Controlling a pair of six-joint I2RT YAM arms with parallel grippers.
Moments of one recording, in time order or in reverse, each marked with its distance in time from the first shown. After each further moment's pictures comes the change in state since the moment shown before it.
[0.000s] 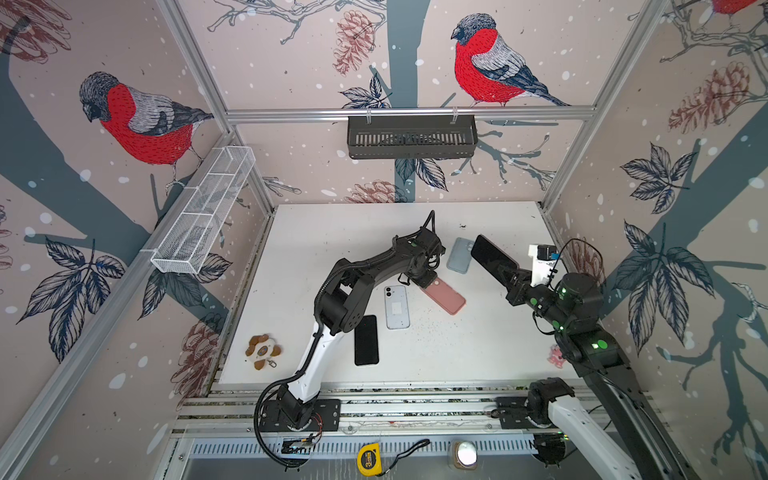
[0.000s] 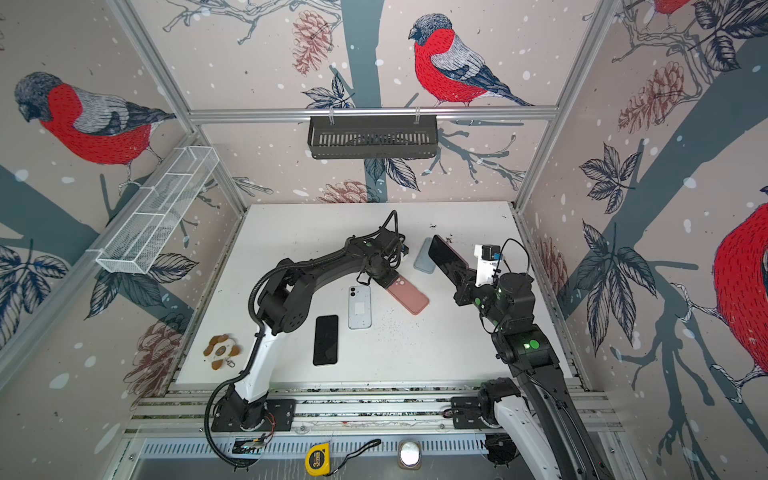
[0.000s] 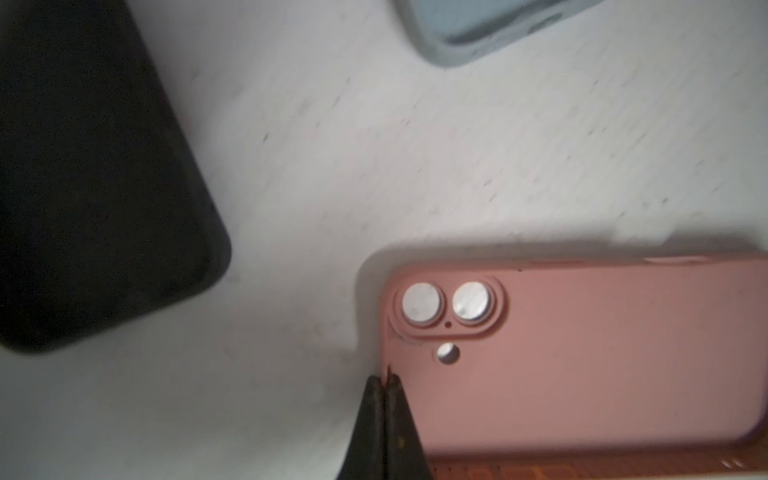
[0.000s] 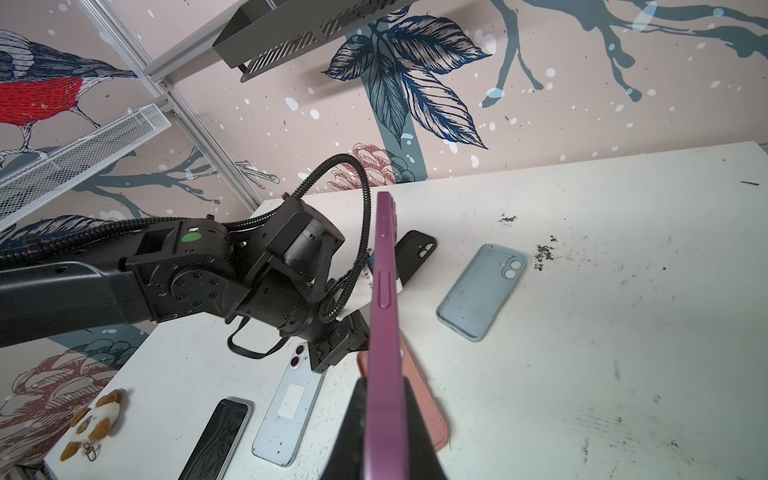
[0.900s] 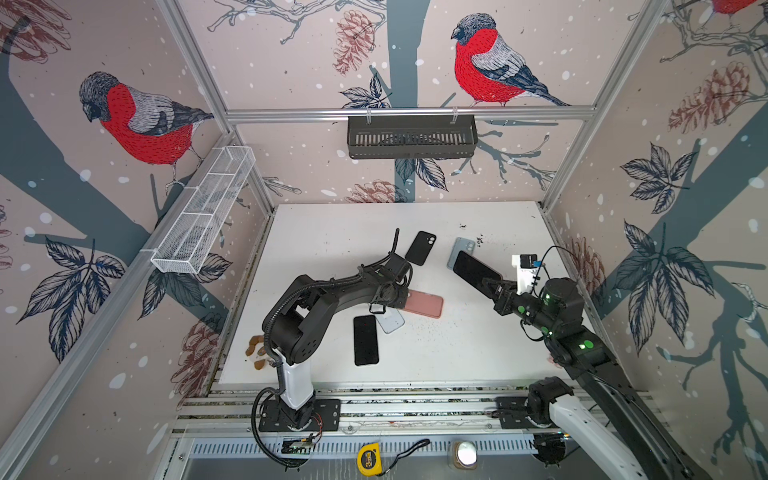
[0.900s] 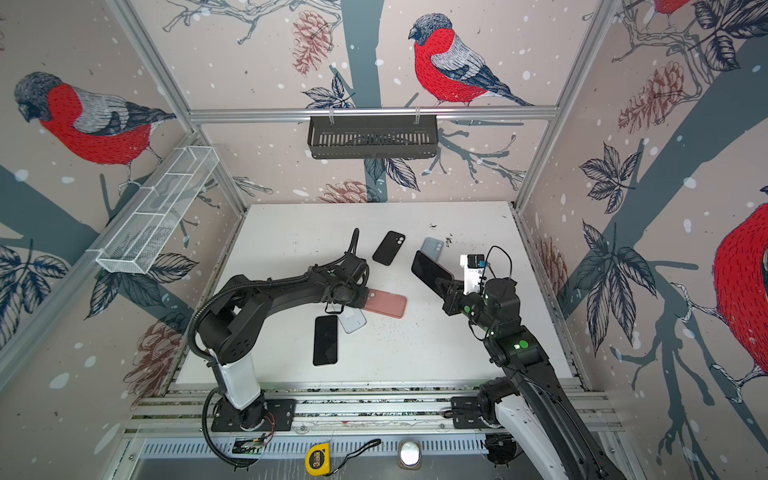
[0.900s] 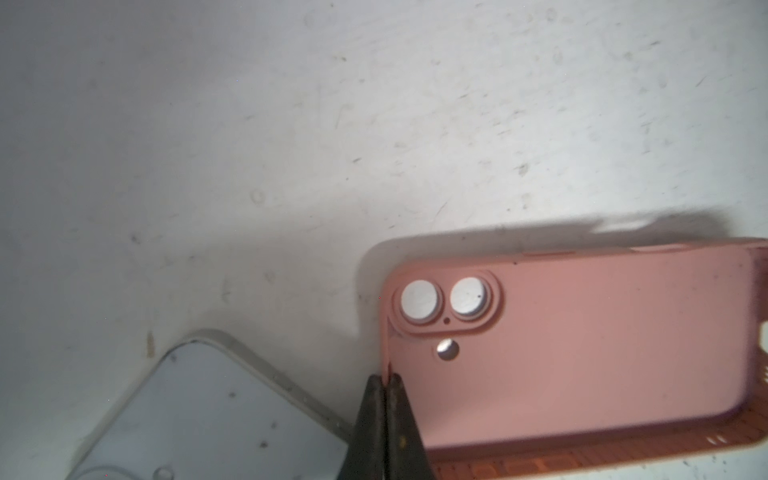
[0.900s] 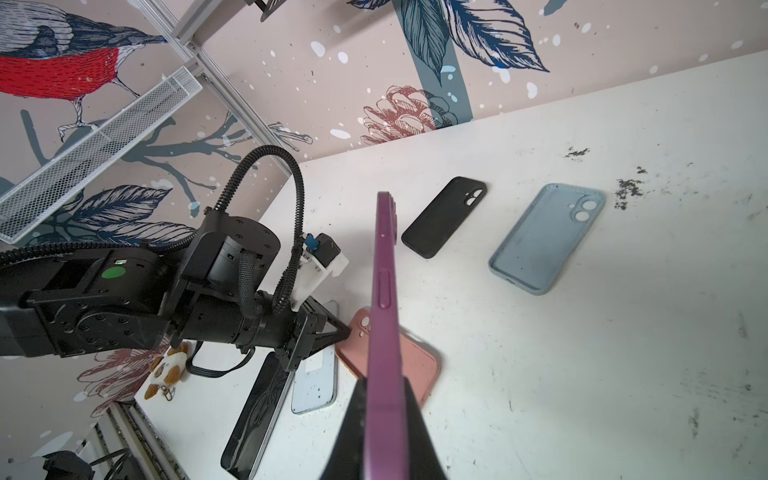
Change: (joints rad) left arm 0.034 -0.412 -0.670 0.299 -0.097 -0.440; right arm 0.111 0.008 -0.106 0.047 -0.041 0.112
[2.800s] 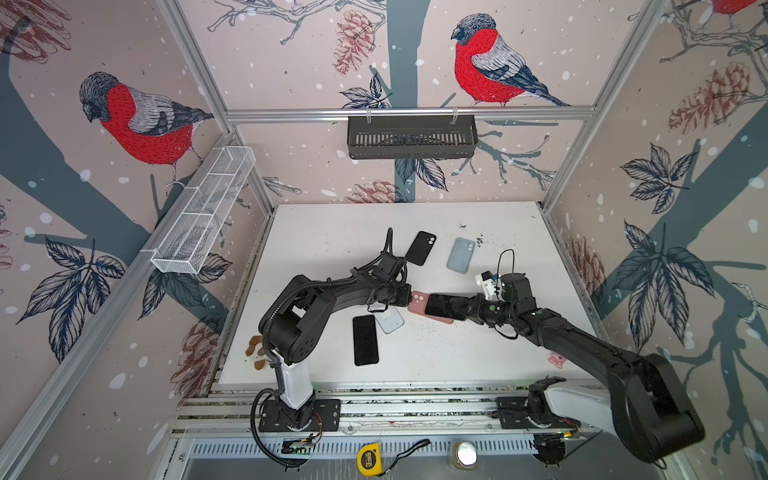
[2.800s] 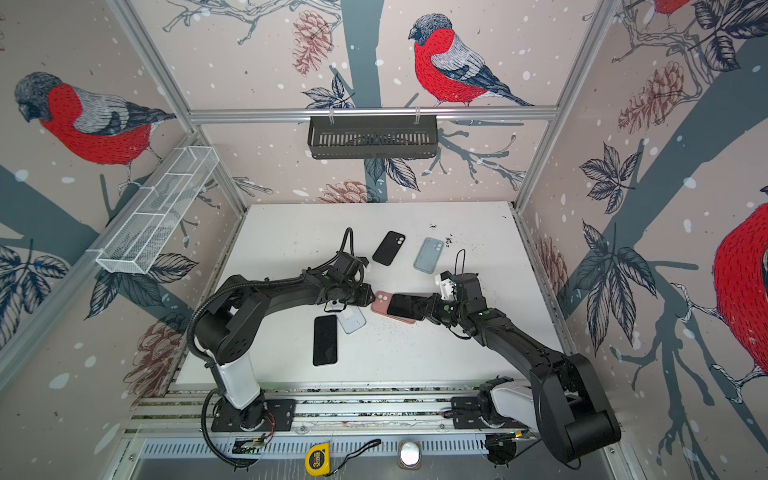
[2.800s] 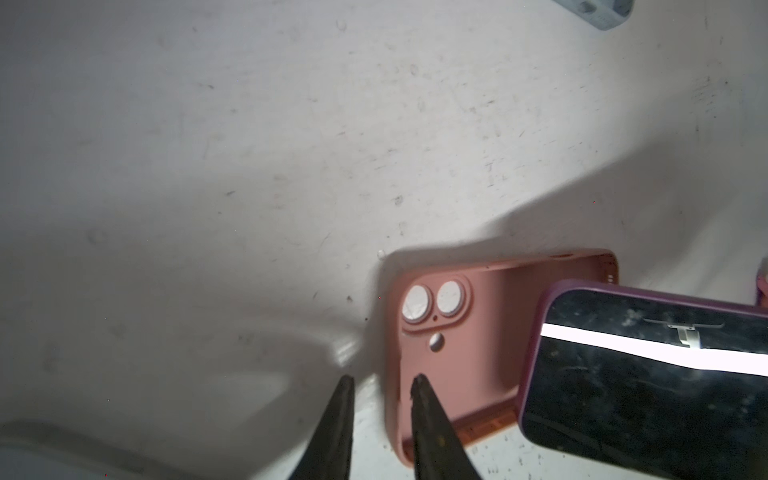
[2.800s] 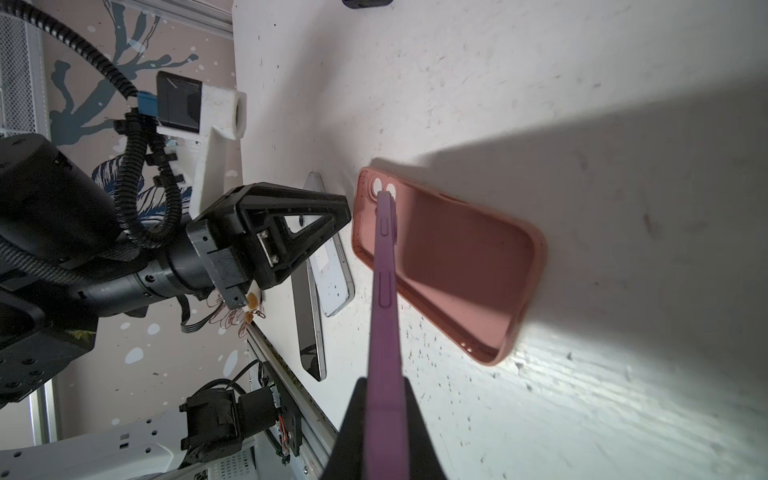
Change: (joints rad) left arm 0.039 -0.006 -0.058 0.216 0.293 -0.075; right arm -0.007 0.567 -0.106 0.219 -0.339 0.356
